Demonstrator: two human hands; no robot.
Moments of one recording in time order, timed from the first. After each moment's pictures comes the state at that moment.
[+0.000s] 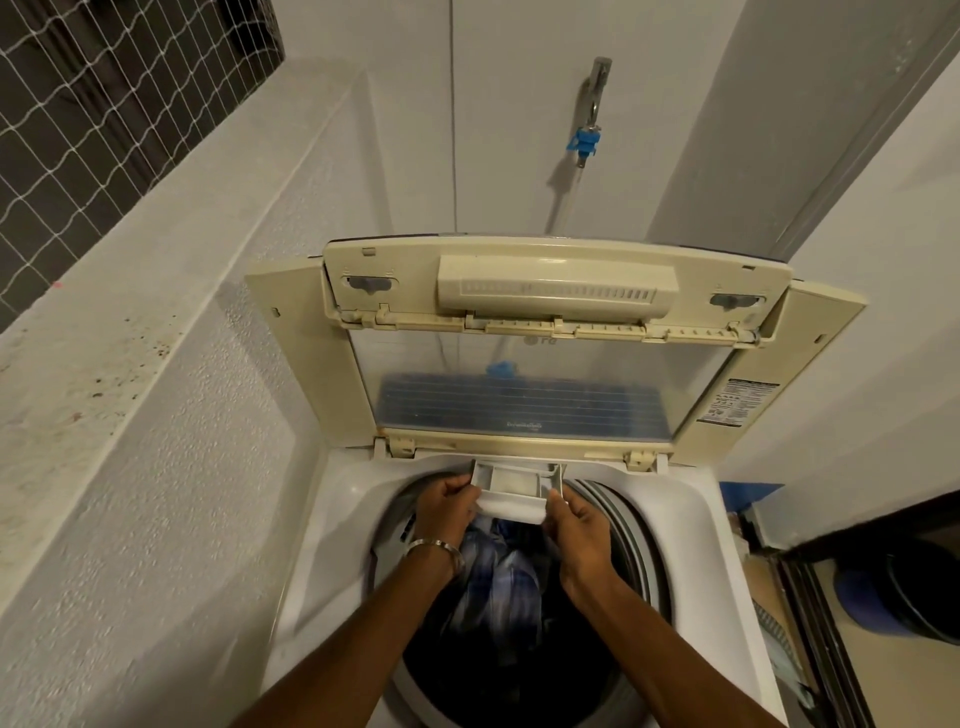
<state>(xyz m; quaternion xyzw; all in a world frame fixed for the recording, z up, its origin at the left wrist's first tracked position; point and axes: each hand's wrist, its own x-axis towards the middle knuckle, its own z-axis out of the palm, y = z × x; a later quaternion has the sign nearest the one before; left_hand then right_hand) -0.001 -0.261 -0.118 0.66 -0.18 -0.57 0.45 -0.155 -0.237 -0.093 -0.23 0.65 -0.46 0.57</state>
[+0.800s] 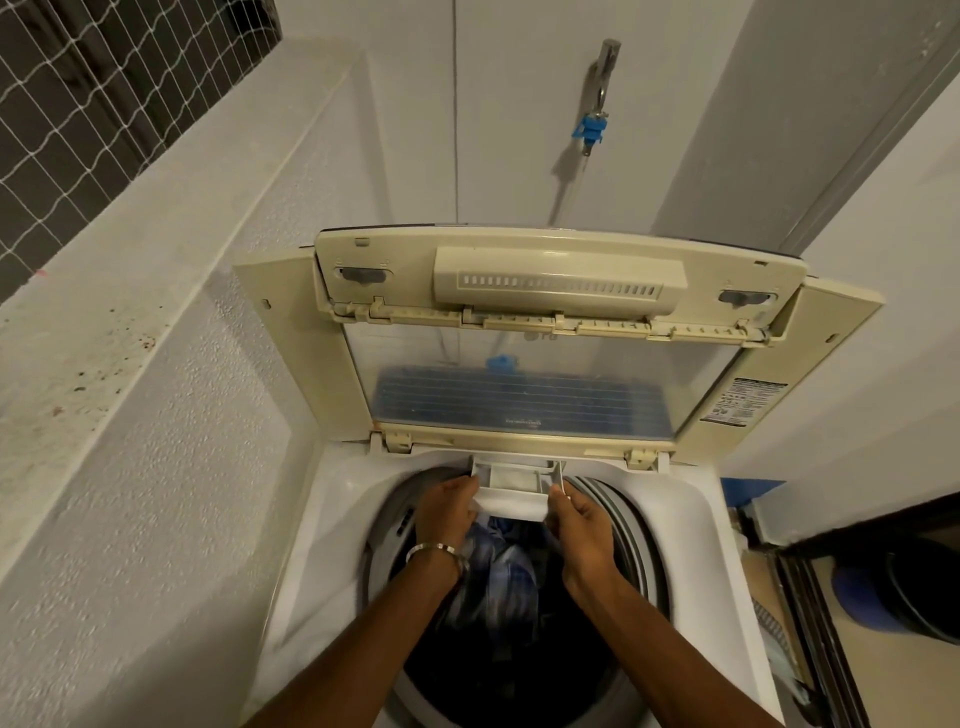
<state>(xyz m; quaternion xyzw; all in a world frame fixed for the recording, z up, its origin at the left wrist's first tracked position) -0.009 -0.256 -0.113 0.67 -0.15 -0.57 0.45 -0.154 -0.236 -0.065 -0.21 0.64 -0.46 0.58</state>
